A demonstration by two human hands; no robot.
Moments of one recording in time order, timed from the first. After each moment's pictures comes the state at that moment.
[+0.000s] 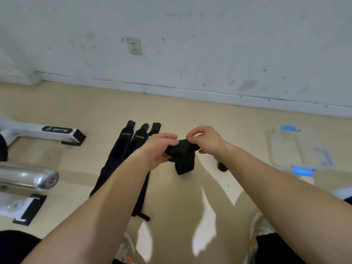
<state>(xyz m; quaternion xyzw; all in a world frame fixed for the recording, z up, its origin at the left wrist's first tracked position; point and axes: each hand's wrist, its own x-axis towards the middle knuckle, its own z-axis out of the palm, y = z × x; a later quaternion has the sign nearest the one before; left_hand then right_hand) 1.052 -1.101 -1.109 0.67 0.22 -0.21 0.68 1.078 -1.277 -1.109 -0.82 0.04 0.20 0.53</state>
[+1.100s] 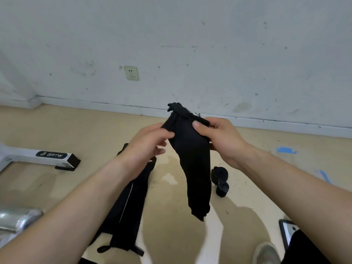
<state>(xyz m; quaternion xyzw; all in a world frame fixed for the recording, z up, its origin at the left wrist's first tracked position) 1.069 -1.105 -1.004 0.72 0.05 -0.09 0.68 1.098 -1.308 -1.014 -0.71 -0.04 0.10 0.69</state>
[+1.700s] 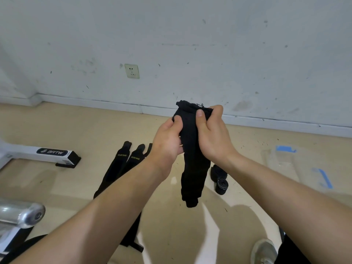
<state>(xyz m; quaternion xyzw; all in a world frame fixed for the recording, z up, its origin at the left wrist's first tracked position) 1.060 -1.165 -1.005 0.65 0.08 -0.04 0.75 1.084 -1.283 -1.012 -0.85 -0.04 -0.10 0.52</state>
